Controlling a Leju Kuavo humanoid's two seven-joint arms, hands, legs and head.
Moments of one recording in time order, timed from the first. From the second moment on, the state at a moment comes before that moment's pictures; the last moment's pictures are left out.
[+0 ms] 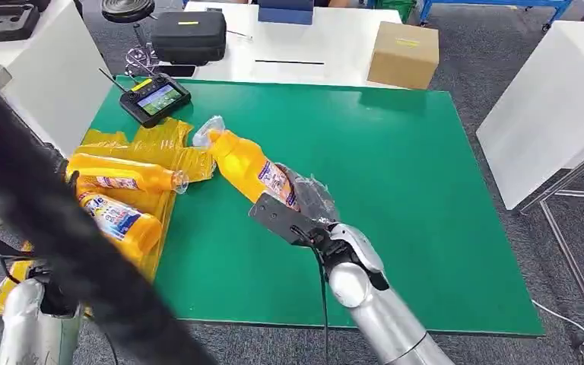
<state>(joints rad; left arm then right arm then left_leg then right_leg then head) -0.19 0.03 0.24 -1.46 0.32 -0.24 -0.32 -0.43 0.13 0.58 -1.38 0.56 -0.02 0.13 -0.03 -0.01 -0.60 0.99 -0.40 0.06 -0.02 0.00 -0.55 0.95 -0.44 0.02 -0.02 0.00</state>
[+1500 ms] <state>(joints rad) -0.28 -0.04 -0.01 -1.45 0.35 -0.22 -0.22 -0.73 0.33 0.73 -0.89 0.64 0.00 0.20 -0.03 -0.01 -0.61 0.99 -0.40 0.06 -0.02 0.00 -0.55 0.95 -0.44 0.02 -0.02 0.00</state>
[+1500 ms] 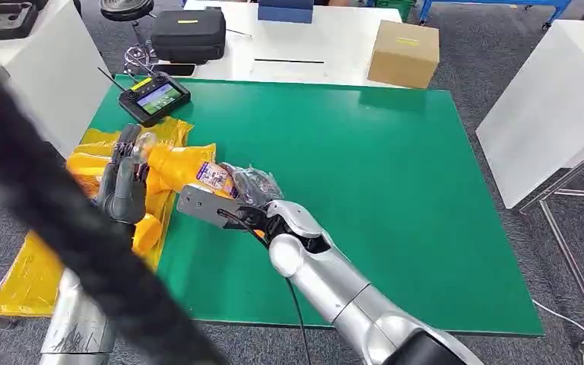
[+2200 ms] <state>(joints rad) -0.29 -0.03 -0.01 -1.46 0.38 -0.21 -0.20 -0.78 0.35 0.75 -0.84 0.68 -0.05 0.23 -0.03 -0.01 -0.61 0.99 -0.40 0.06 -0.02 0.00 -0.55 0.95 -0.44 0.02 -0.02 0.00</state>
